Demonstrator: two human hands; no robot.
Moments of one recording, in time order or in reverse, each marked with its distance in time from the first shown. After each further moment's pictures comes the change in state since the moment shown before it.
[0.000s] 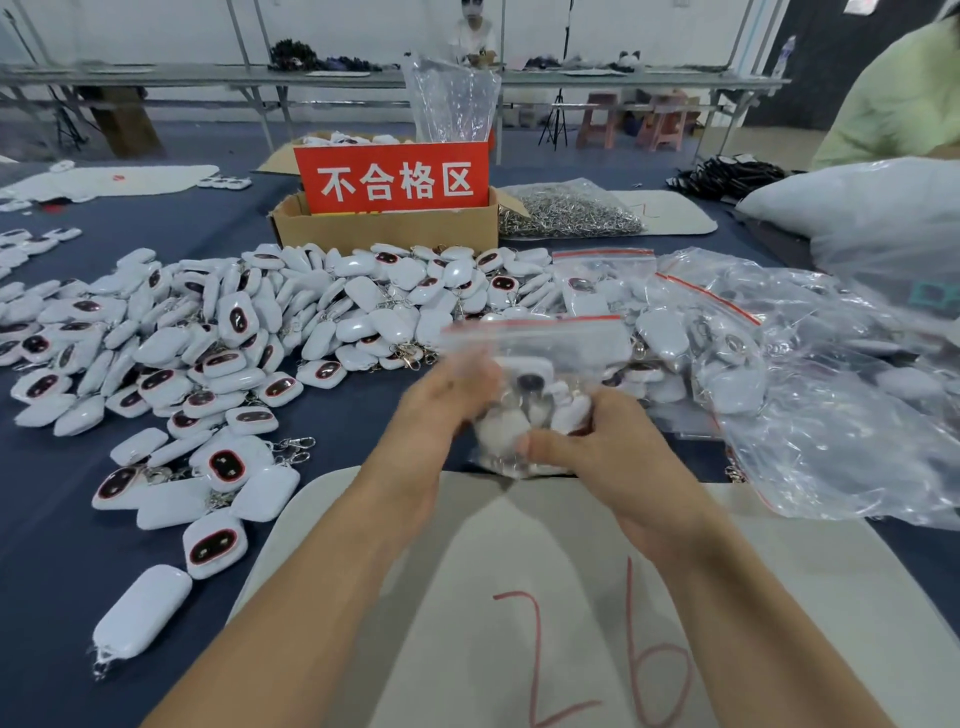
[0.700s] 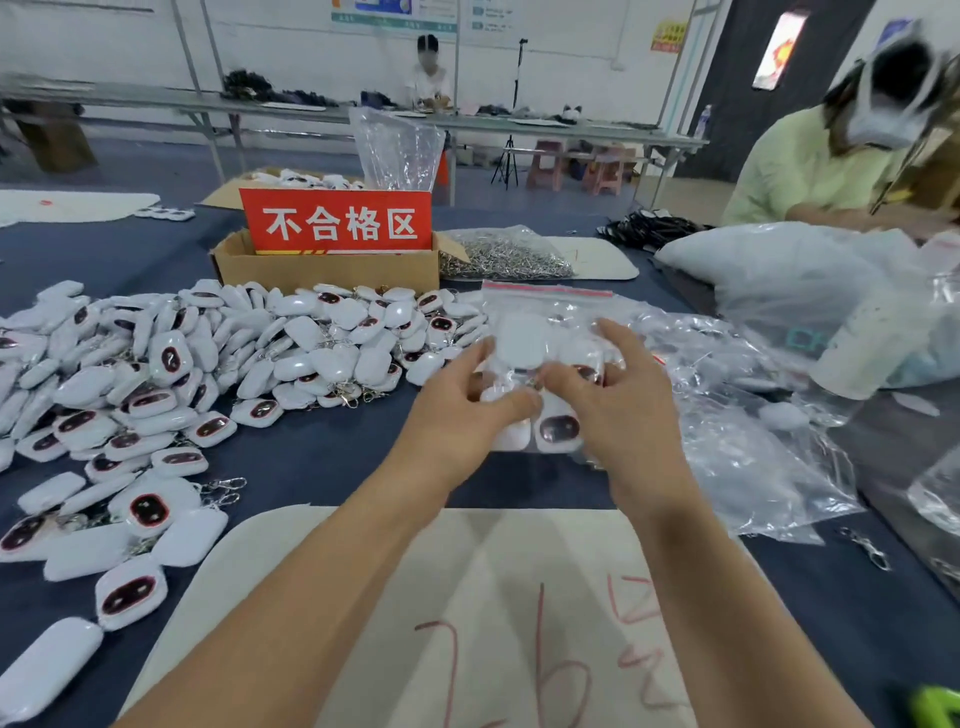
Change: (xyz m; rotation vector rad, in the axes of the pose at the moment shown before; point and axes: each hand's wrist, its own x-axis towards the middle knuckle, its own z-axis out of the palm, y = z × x) left_hand 0.019 0.034 0.073 0.186 -0.091 0.105; right_hand 0.008 -0.052 -0.050 0.003 0.474 -0.105
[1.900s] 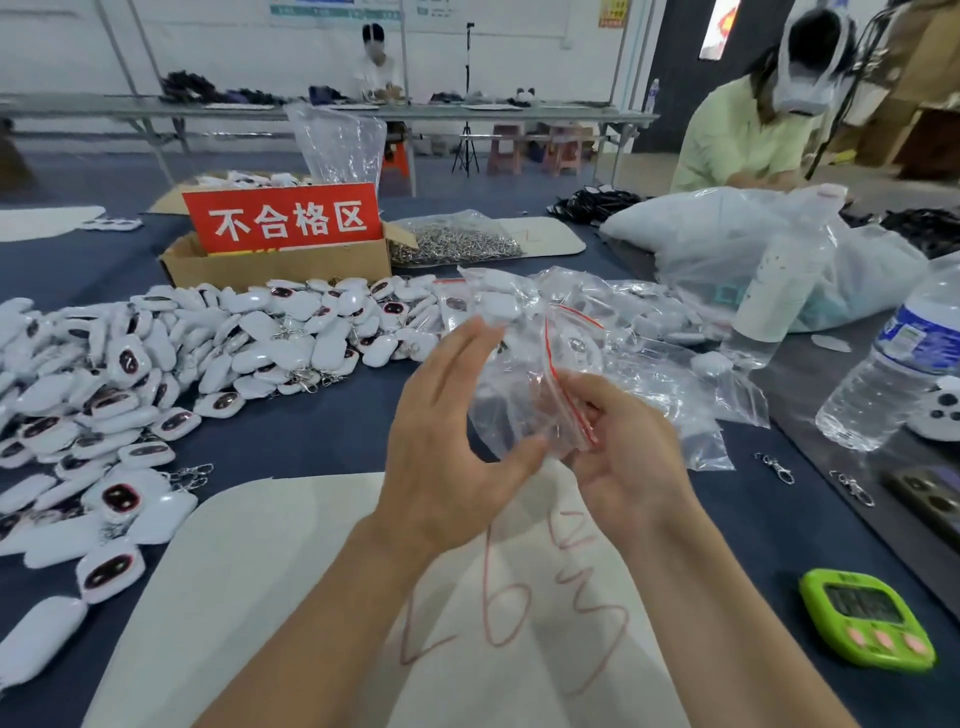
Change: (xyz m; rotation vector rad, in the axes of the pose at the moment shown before) left_hand -0.055 -0.023 0.038 0.582 0.192 0.676; right_hand -0.059 0.009 -0.056 0.530 -0.039 0.319
